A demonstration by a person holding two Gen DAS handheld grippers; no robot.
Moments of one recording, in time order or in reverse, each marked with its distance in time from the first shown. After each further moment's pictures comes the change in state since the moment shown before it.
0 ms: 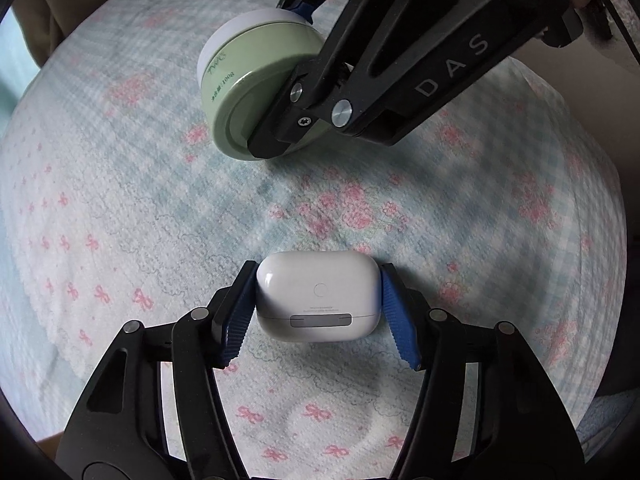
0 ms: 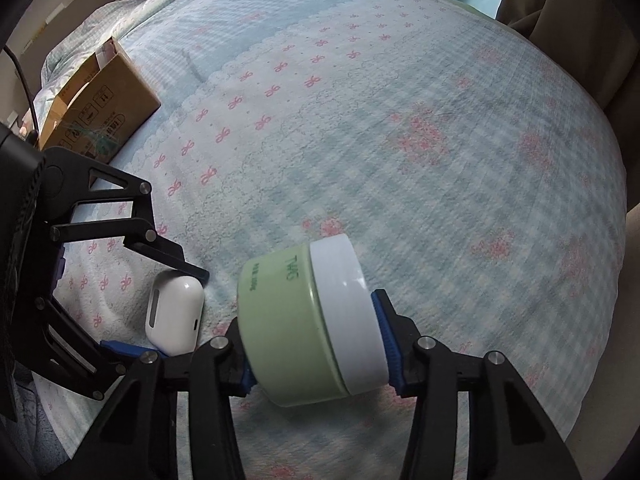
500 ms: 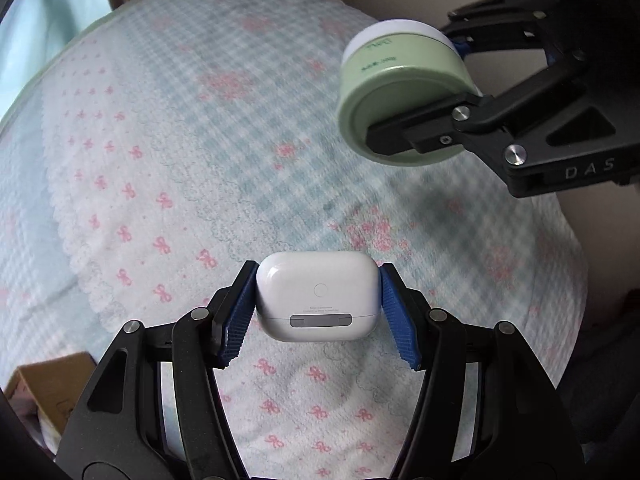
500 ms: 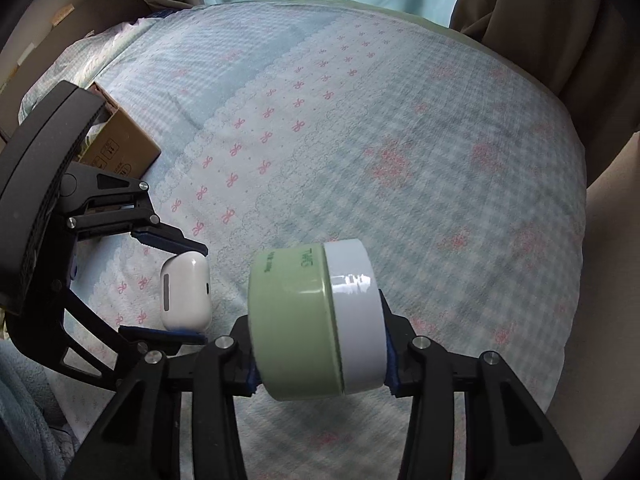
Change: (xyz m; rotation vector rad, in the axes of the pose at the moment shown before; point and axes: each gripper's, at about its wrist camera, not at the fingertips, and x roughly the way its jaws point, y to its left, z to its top) left arm -0.075 0.056 -0.002 -0.305 -0.088 -0.028; right arm -0.073 0.021 0.008 0.150 -0.053 -0.083
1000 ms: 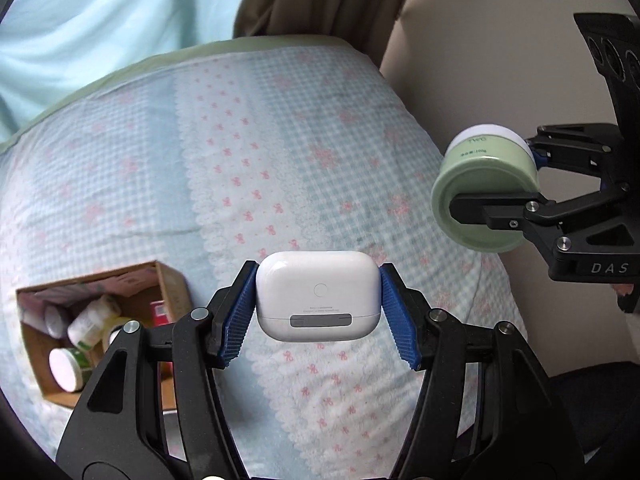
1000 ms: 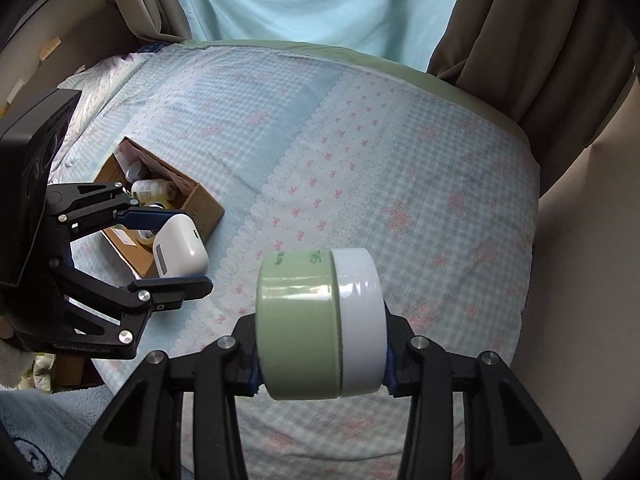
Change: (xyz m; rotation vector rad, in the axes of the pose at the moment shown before) left arm -0.210 0.028 -0.042 -0.325 -0.179 0.073; right arm -0.149 0.094 0.058 0.108 -0.017 -0.023
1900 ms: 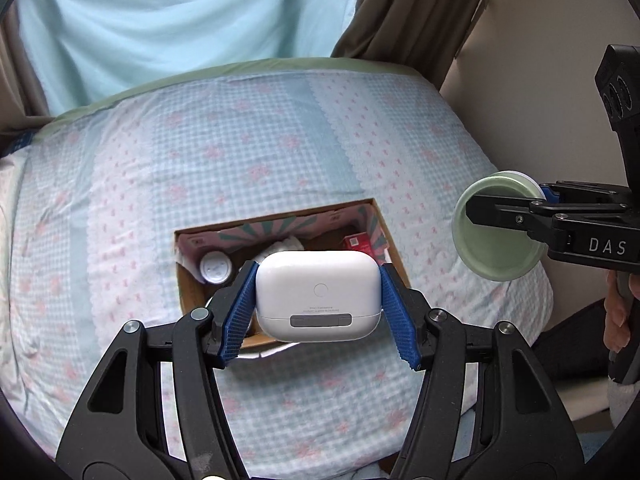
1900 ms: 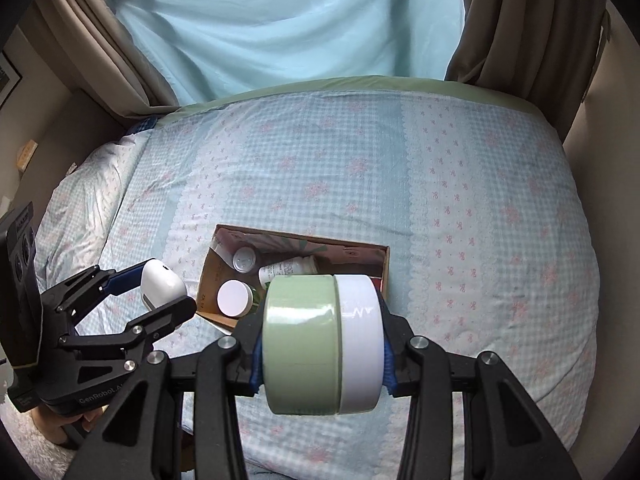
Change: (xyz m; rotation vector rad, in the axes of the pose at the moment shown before) left arm -0.174 0.246 -0.100 -0.027 -0.046 0.046; right arm 0.011 0.261 0.080 0.384 -0.060 0.003
